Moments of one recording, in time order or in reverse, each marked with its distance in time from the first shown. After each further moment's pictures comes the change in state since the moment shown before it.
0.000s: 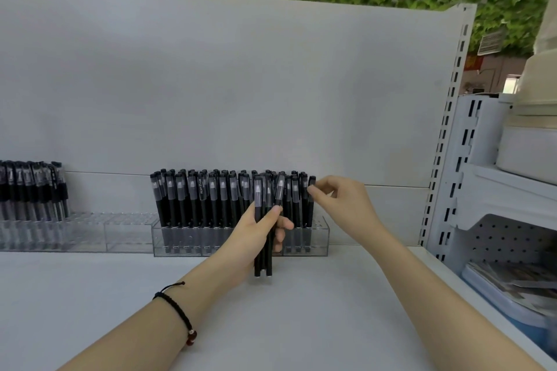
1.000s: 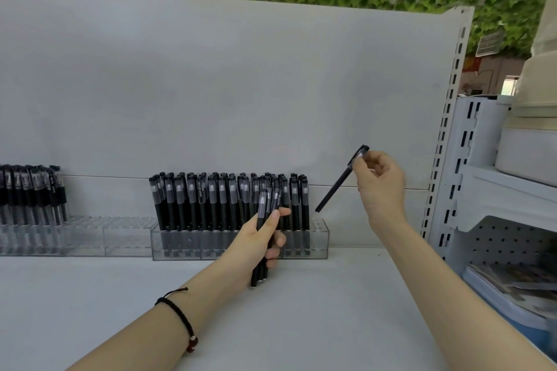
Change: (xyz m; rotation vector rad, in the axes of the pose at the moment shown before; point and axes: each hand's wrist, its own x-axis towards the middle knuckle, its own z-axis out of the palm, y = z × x) left_hand 0.000 -0.008 -0.003 0.040 -0.057 -0.042; right_hand 0.010 -0.002 -0.028 0.581 0.440 0.142
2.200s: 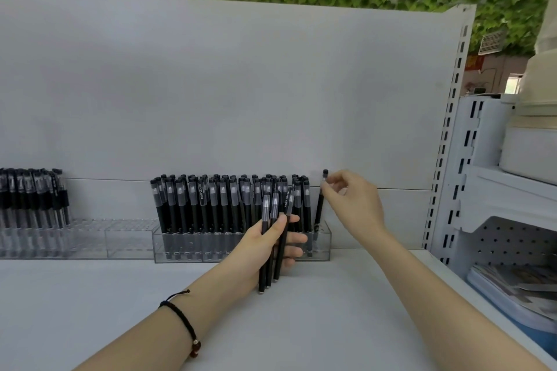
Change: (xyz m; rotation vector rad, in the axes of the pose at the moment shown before) left_hand -0.003 0.002 0.009 -0.122 -0.017 -0.050; right_hand -0.011 0.022 0.015 -0.618 -0.211 -0.137
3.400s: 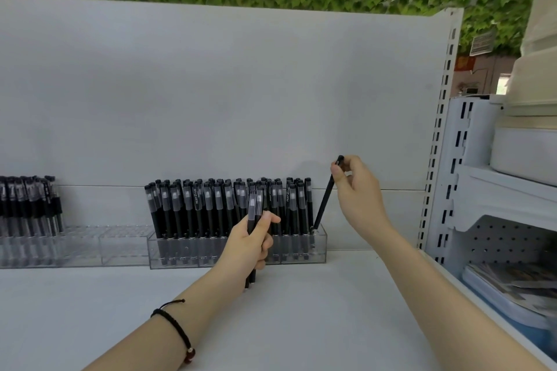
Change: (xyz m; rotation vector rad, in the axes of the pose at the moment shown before) left_hand 0.006 0.002 -0.011 0.193 0.175 0.113; right_hand 0.006 -0.005 -0.014 0.231 0.032 -0.087
